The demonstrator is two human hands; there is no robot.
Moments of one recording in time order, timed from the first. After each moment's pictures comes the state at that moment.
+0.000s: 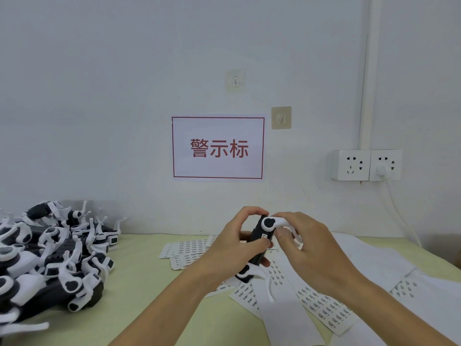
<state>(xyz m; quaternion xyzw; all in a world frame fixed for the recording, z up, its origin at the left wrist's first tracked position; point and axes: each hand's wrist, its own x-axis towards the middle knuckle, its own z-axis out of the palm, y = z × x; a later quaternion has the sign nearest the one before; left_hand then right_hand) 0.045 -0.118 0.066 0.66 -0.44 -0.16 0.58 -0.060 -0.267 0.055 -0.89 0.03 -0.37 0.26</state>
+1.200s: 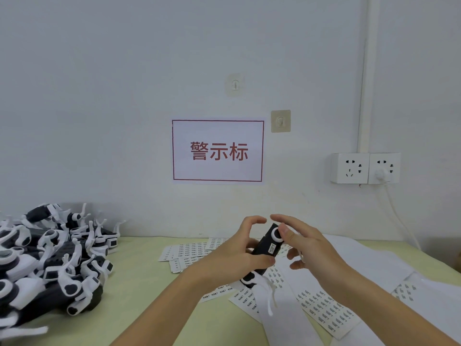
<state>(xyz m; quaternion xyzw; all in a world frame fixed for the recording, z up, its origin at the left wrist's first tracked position) 0.052 -0.117 0.065 0.71 -0.48 -0.20 0.47 -0.051 -0.271 0.055 -0.77 0.09 -0.28 0.56</state>
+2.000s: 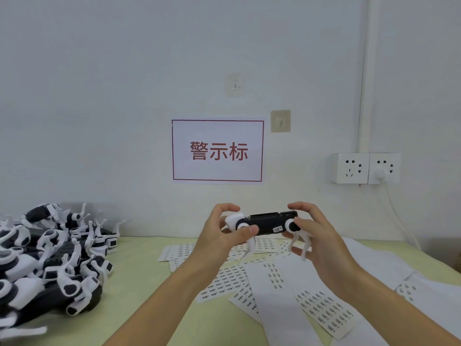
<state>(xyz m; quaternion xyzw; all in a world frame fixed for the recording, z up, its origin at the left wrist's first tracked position) 0.072 -0.118 0.061 0.60 -0.36 -0.13 0.71 -0.056 -0.279 0.062 -0.69 0.07 -0.31 0.65</state>
